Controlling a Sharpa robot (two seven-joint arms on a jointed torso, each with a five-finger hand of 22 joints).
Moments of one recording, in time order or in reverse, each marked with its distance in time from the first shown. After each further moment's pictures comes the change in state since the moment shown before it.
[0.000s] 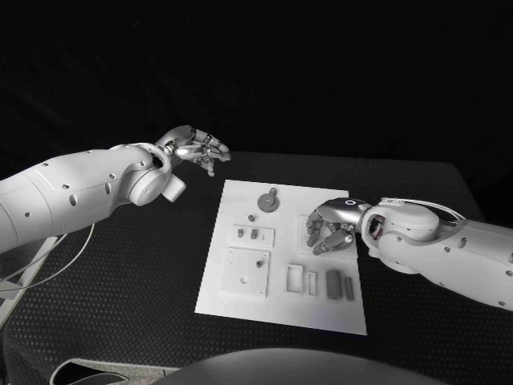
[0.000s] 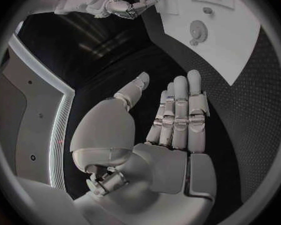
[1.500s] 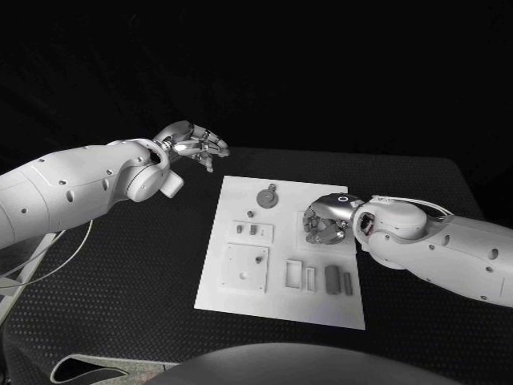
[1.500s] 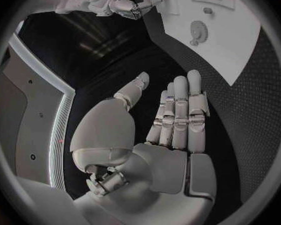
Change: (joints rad) left arm 0.000 -0.001 0.000 -0.001 0.003 0.005 0.003; left_hand 0.000 0.000 -0.003 0.003 0.000 -0.001 -0.001 0.004 -0.003 0.000 -0.003 0.000 0.001 0.000 0.000 0.000 0.004 0.000 -0.002 0.001 0.000 0.000; right arm -0.018 0.046 -0.003 -0.048 -0.055 -0.036 -0.020; right_hand 0.062 0.085 0.053 -0.003 0.000 0.082 -0.030 0.028 -0.013 0.119 -0.037 0.035 0.032 0.033 -0.041 0.016 -0.008 0.000 0.025 -0.014 0.008 0.014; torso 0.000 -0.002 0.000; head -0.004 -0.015
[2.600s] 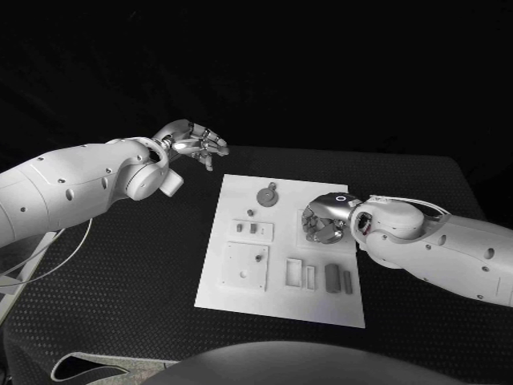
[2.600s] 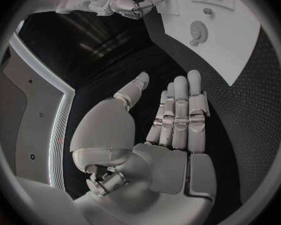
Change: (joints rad) left arm 0.000 -0.001 0.000 -0.001 0.001 0.005 0.000; left_hand 0.000 0.000 -0.002 0.002 0.000 -0.005 0.003 0.004 -0.002 -0.004 0.004 0.000 0.001 0.000 0.000 0.001 0.002 0.000 -0.001 0.001 0.000 0.001; right arm -0.005 0.010 -0.001 -0.003 -0.010 -0.004 -0.007; right_hand 0.009 0.044 0.086 0.006 -0.001 0.059 -0.022 0.023 0.005 0.026 -0.014 0.017 0.026 0.007 -0.008 0.006 -0.003 0.000 0.004 0.000 0.004 0.000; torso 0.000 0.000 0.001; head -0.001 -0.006
